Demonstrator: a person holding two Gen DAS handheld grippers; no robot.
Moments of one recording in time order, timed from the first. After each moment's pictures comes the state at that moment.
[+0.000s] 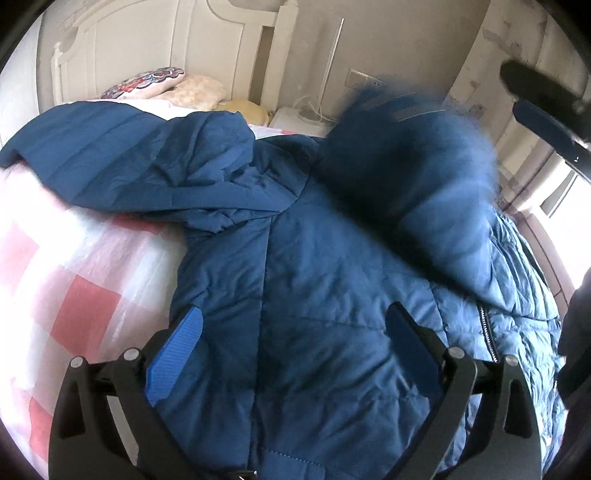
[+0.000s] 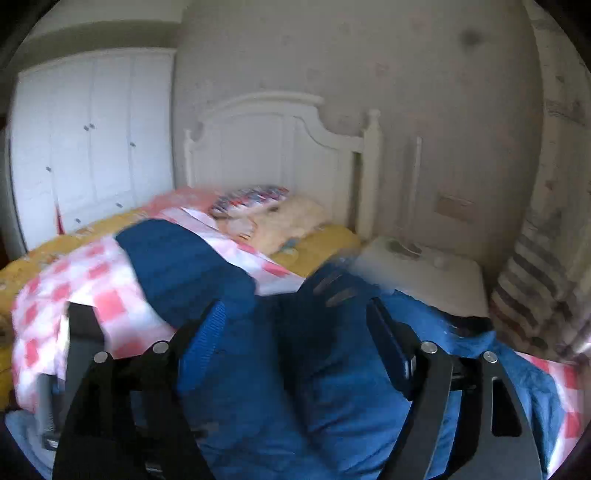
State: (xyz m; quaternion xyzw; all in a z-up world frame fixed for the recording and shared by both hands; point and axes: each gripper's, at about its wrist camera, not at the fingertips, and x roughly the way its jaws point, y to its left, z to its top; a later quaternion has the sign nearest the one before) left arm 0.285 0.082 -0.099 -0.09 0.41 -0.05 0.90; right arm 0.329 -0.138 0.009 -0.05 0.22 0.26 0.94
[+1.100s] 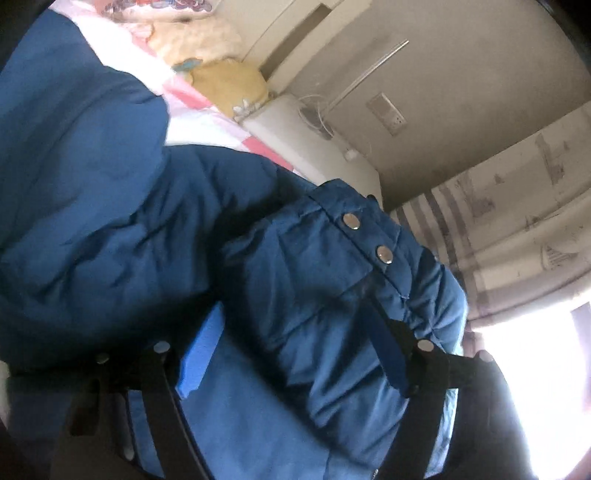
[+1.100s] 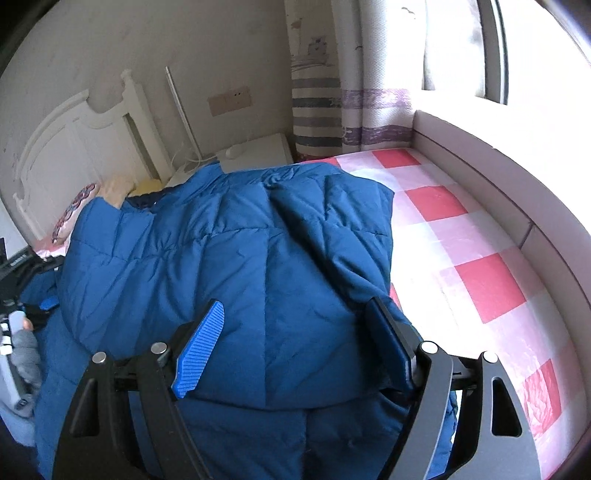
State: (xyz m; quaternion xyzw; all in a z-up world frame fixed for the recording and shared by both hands) left arm 0.431 0.066 -0.112 -0.32 0.43 -0.07 0.84; right arm 0.294 -0.391 -0.087 0.13 0.37 -0.07 0.92
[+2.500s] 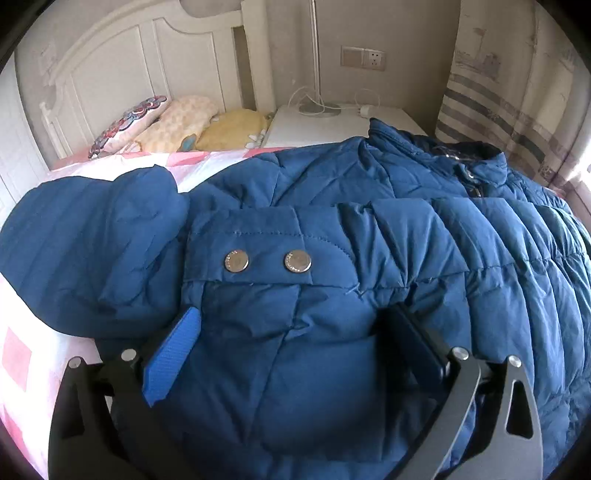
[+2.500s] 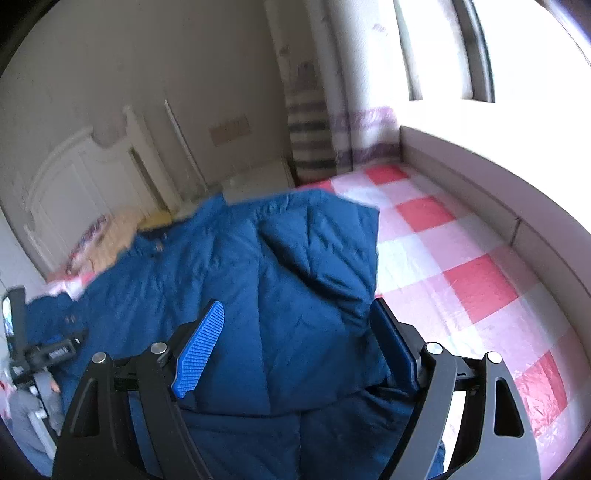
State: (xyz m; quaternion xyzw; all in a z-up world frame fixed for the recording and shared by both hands) left arm 0.376 0.008 -0.107 0.03 0.43 0.01 0.90; right arm 0.270 -0.407 -0.069 0.18 0.30 -0.06 0.93
